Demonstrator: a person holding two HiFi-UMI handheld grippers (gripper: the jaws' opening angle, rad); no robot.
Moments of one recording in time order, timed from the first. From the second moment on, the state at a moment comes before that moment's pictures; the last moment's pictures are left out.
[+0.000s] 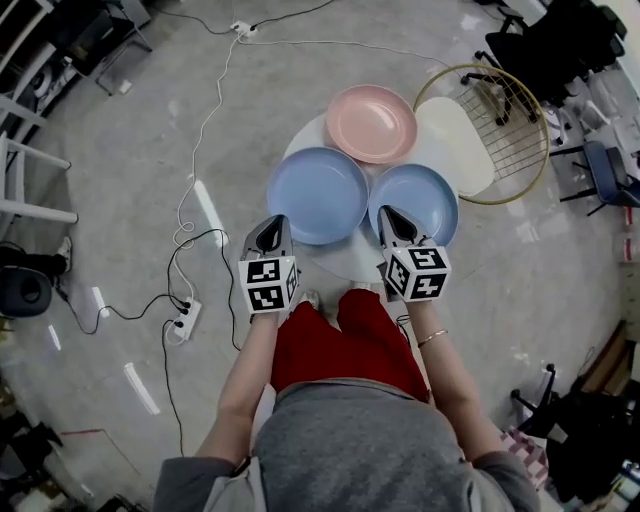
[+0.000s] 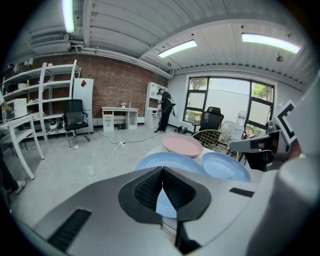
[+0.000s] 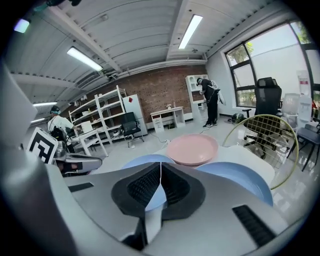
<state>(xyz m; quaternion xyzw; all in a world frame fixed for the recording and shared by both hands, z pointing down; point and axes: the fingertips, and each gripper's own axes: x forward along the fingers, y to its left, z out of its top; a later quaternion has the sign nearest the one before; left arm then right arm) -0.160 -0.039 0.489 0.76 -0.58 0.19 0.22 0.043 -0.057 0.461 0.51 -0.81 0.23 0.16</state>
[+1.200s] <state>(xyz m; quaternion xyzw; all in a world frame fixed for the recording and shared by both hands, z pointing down) -0.203 -0.076 0.555 0.64 -0.67 0.21 0.29 0.016 -0.166 0.560 0.36 -0.82 0.20 0.40</state>
